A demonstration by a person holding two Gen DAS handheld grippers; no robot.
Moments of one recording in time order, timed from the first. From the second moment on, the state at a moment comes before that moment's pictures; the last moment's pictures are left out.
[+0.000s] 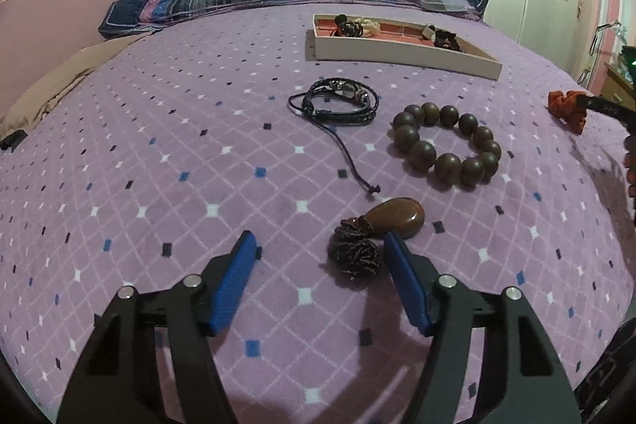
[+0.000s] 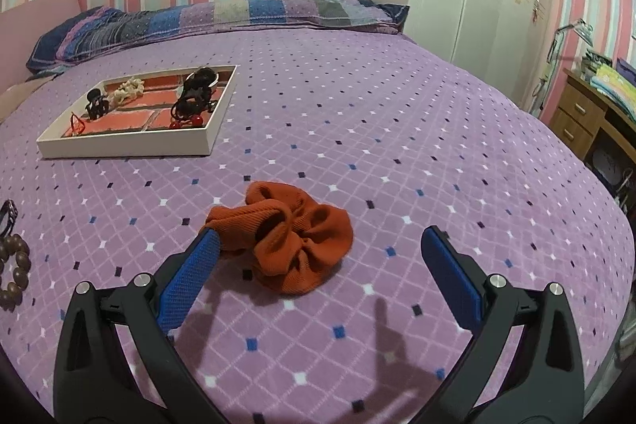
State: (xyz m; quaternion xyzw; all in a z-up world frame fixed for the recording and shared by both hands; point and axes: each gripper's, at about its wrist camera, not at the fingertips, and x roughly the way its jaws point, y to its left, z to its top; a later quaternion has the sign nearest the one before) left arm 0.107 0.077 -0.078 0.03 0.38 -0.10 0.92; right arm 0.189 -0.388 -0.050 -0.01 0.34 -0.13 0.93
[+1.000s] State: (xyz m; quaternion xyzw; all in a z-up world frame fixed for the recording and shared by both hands) left arm 0.107 0.073 -0.080 0.03 0.38 -0.13 0.91; right arm 0.214 -0.377 -0.065 0.00 0.37 -0.09 0.93
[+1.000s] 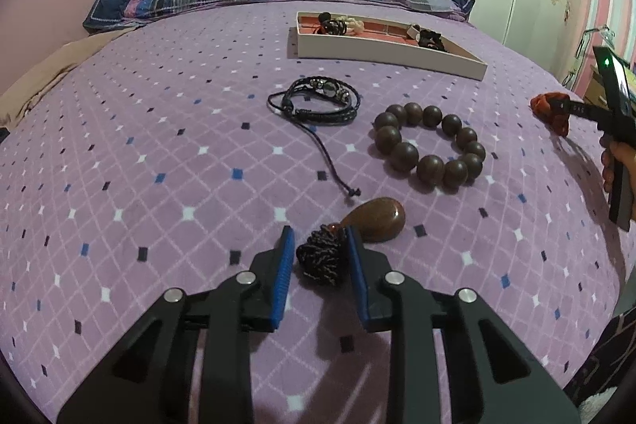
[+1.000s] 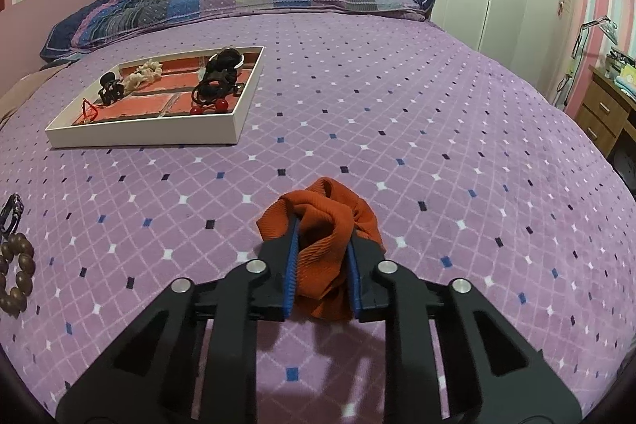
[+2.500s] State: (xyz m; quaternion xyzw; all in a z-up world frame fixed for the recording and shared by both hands) left arm 0.238 0.019 0.034 -0.05 0.29 -0.14 0.94; right arm 0.256 -0.384 -0.028 0.08 0.31 -0.08 0.95
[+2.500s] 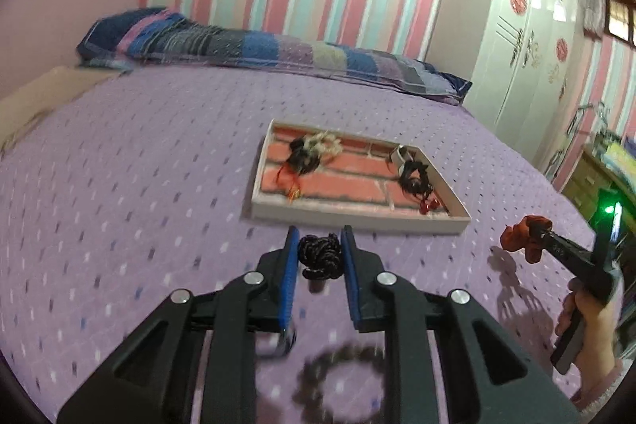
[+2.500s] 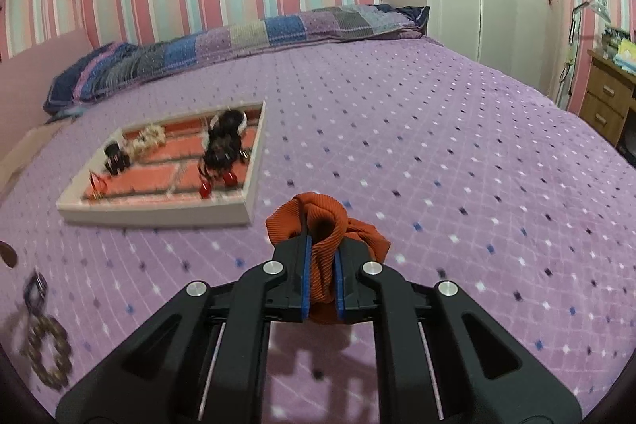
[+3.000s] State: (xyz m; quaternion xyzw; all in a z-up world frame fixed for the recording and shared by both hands) left arm 0.389 -0.039 0.028 -0.02 0.31 -0.17 0.93; right arm 0.381 -0.319 -0.008 0.03 0.29 -0.03 0.96
